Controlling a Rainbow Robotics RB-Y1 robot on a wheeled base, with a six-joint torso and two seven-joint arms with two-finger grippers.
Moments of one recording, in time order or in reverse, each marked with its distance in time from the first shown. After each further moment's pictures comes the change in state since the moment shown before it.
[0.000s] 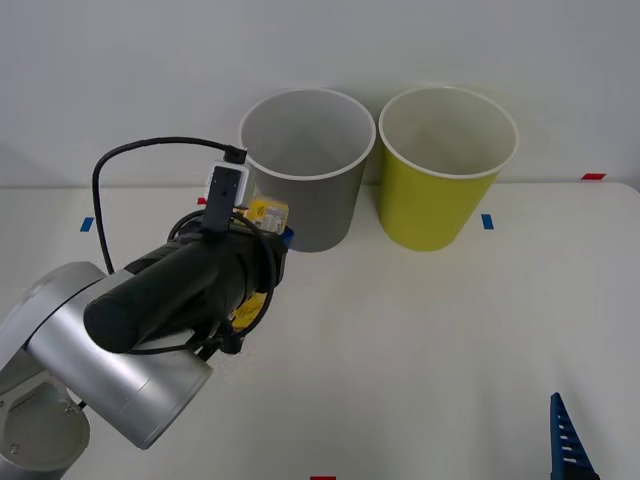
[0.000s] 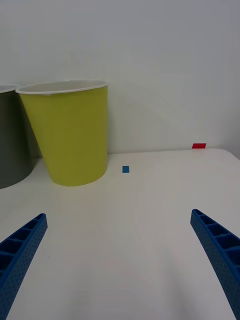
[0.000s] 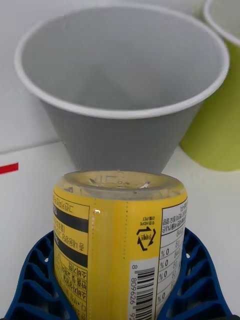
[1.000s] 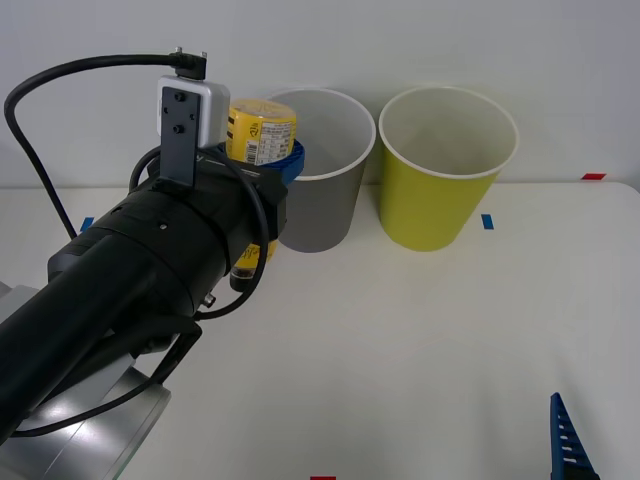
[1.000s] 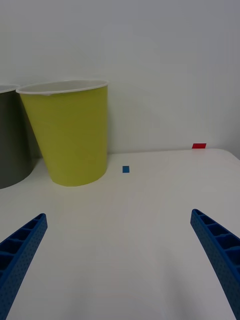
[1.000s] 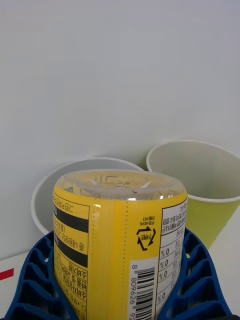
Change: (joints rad) right arm 0.000 0.000 0.000 0.000 0.000 0.000 0.000; left arm 0.024 -0.034 0.052 -0.230 -0.094 -0.148 -0.060
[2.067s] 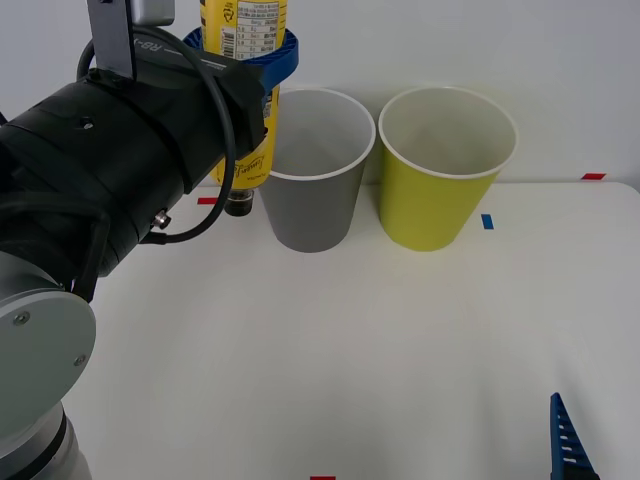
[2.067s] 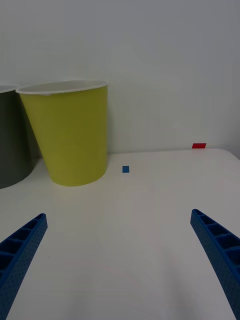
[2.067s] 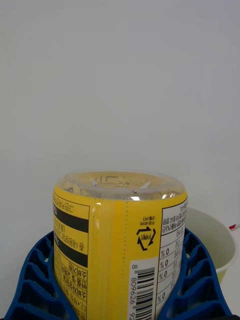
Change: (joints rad) right arm 0.000 0.000 0.000 0.000 0.000 0.000 0.000; left arm -0.111 -0.361 0.356 -0.016 0.380 0.064 -0.512
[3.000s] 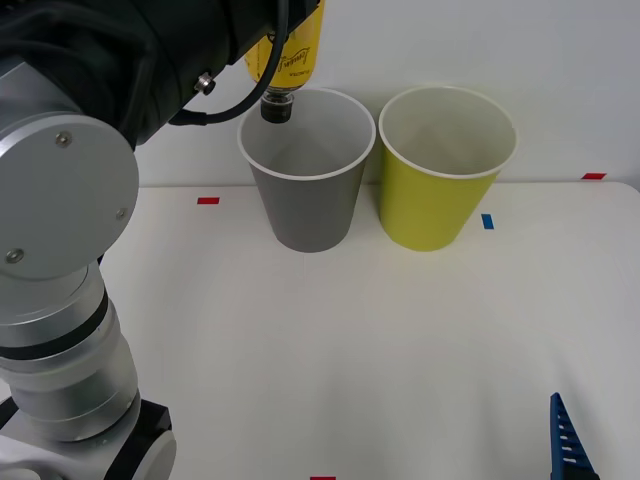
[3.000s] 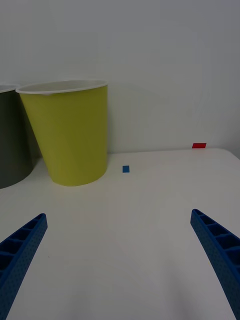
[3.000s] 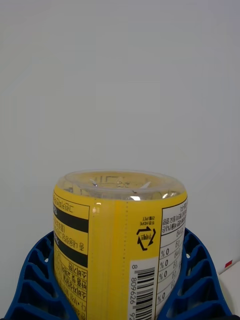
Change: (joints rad) right arm 0.000 0.000 0.000 0.000 0.000 0.000 0.000; left arm -0.351 -0.033 0.043 0.214 -0.004 0.013 0.018
